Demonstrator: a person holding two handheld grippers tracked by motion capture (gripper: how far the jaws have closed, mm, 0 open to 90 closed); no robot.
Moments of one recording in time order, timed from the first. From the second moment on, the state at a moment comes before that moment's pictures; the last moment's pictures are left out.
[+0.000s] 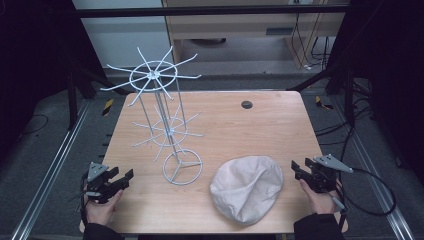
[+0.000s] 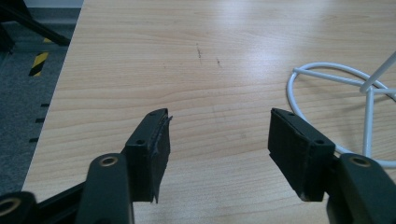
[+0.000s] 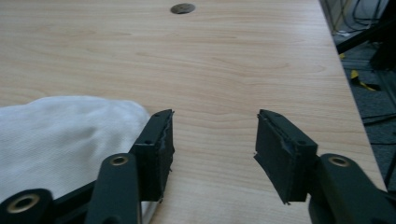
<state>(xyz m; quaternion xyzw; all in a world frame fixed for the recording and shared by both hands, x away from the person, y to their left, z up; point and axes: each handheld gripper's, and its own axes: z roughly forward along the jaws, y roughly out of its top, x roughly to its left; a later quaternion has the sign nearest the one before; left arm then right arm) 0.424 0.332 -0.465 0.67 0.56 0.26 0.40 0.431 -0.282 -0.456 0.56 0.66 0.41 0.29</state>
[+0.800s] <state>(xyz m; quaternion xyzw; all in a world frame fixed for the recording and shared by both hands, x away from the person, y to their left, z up) 0.417 0.325 -0.458 0.69 0.55 0.24 0.40 0.410 -0.231 -0.414 0.43 0.76 0.44 0.19</state>
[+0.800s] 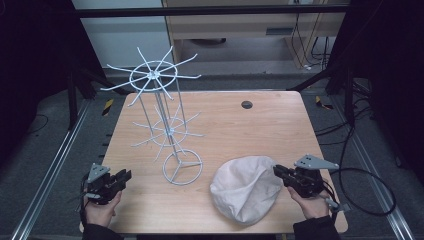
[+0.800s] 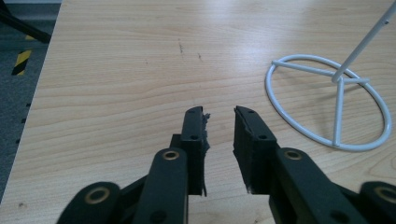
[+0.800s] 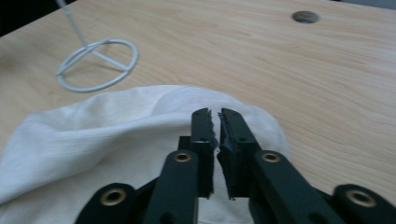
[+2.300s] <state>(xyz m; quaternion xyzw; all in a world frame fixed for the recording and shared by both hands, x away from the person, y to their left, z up) 0.373 0.137 -0.452 0.83 0.35 0.11 0.43 0.417 -0.236 -0.436 0.44 0.78 0.41 0.15</state>
